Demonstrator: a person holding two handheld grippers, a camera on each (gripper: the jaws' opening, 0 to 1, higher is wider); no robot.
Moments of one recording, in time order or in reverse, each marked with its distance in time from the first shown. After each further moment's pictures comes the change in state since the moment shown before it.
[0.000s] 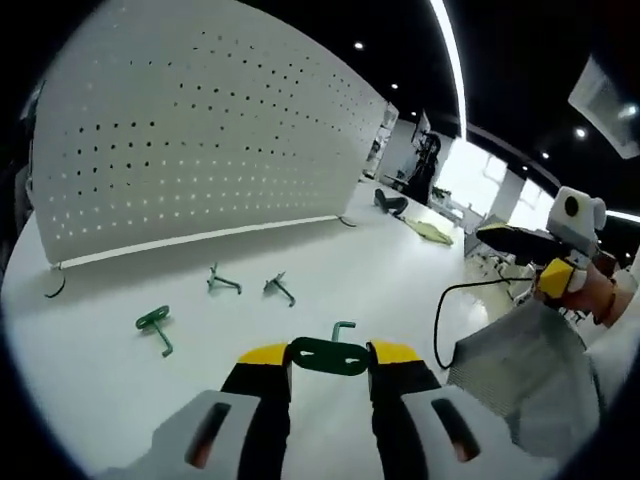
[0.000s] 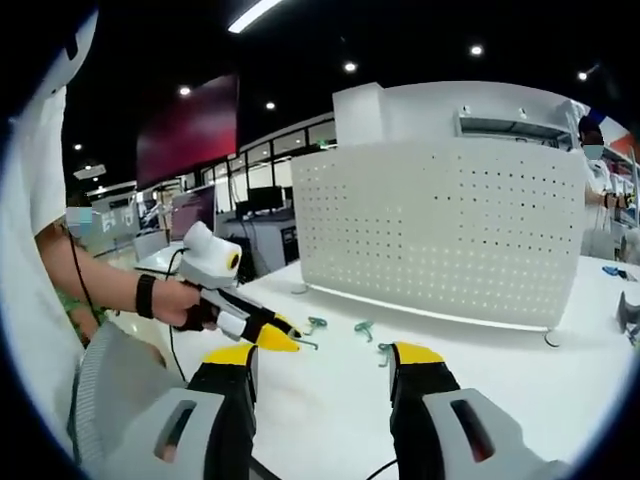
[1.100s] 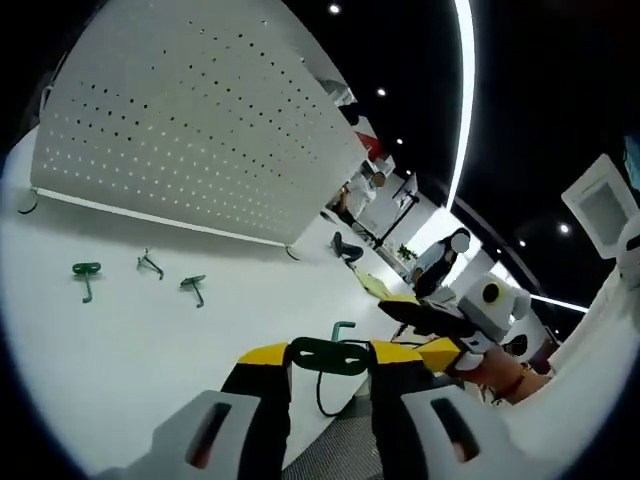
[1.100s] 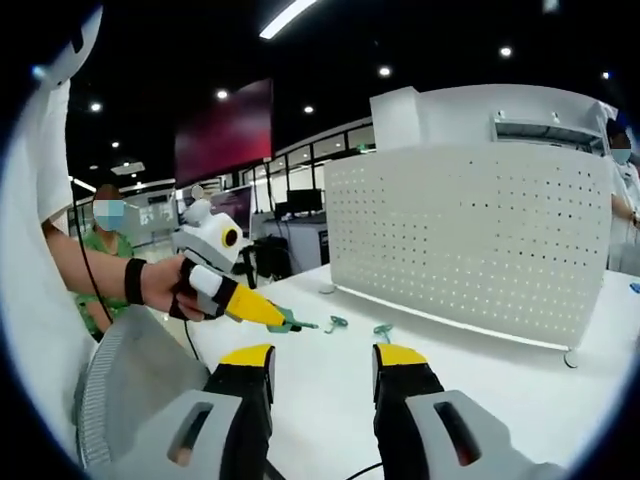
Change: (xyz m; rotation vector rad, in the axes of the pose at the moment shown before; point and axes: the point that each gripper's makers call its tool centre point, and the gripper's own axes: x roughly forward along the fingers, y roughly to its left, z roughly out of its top) left arm -0.008 -0.089 0.021 -0.276 -0.112 -0.155; right arm -0.011 -0.009 -0.007 -0.056 0.000 0.195
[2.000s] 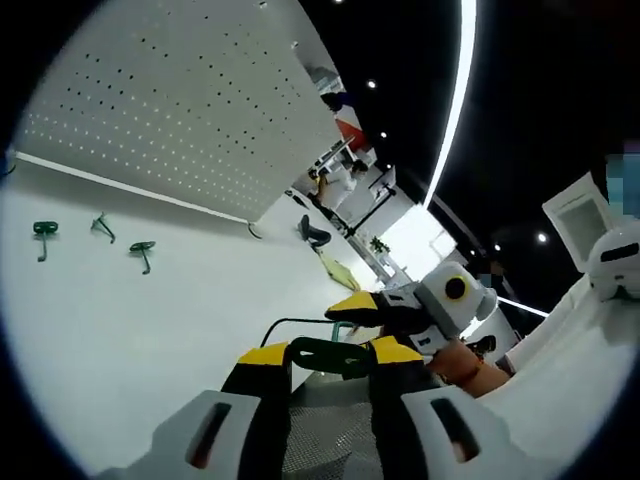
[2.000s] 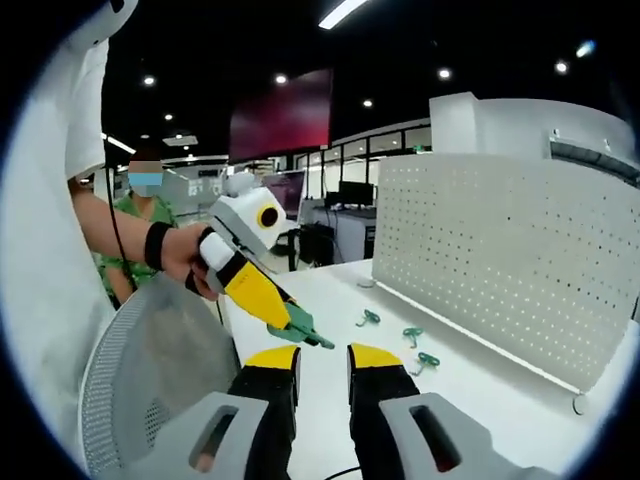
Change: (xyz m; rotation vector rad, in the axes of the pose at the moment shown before) left arm 0.013 -0.051 -0.028 -0.078 0.073 -0.129; right arm -0.005 0.027 -0.008 -0.162 0.037 0.202
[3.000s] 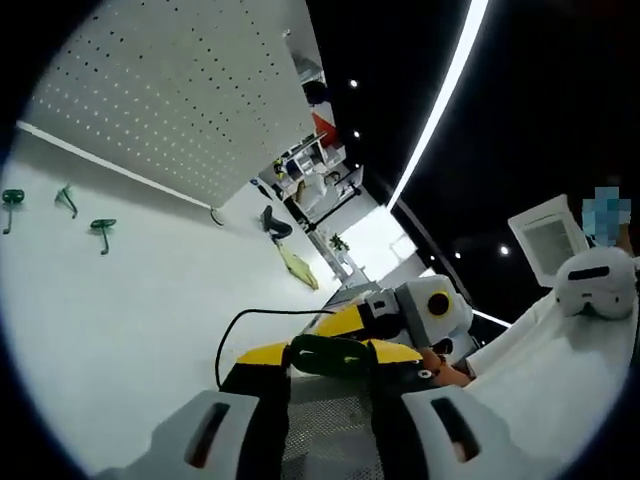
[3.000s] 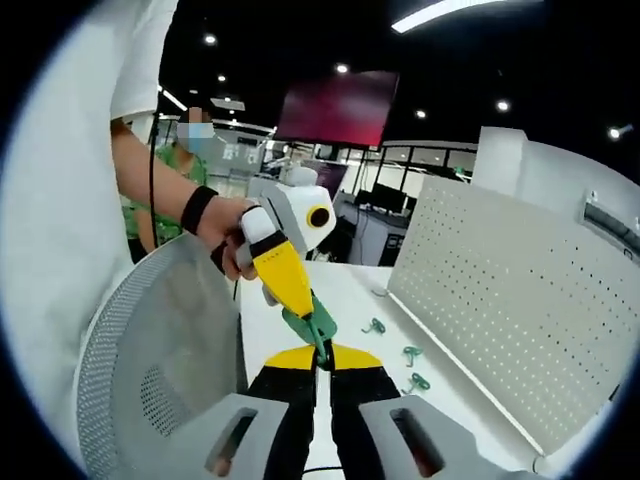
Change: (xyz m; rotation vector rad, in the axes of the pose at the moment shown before) left arm 0.003 -0.023 -0.003 -0.036 0.006 -0.180; right arm -0.003 0.016 0.005 -0.229 0.038 0.074
